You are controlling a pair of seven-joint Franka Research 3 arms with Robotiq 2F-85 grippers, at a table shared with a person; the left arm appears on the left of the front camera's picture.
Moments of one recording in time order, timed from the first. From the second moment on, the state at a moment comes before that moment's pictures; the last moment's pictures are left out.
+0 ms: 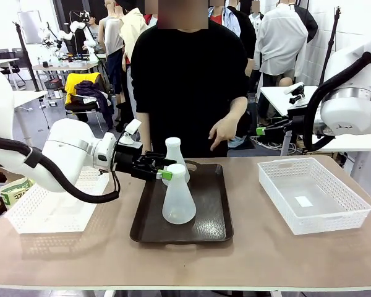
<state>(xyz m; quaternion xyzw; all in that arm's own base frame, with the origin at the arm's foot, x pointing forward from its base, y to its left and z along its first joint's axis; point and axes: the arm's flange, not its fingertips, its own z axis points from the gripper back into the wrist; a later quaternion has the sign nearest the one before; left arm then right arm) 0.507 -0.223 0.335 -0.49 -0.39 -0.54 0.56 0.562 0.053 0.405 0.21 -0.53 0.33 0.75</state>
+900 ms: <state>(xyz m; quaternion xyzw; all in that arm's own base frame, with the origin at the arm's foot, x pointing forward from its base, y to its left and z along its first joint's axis) 0.508 -0.219 0.334 -0.49 -0.37 -0.54 0.58 0.562 0.053 0.405 0.21 -0.53 0.33 0.75</state>
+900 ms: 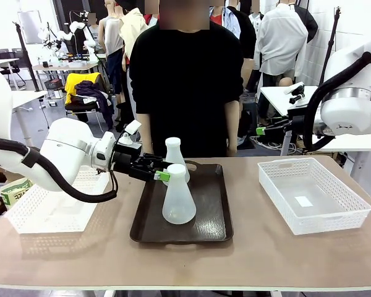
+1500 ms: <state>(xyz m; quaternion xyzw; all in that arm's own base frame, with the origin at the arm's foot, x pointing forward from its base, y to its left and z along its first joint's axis) 0.508 -0.219 0.334 -0.49 -0.37 -0.54 0.58 0.562 0.053 0.405 0.21 -0.53 0.33 0.75</state>
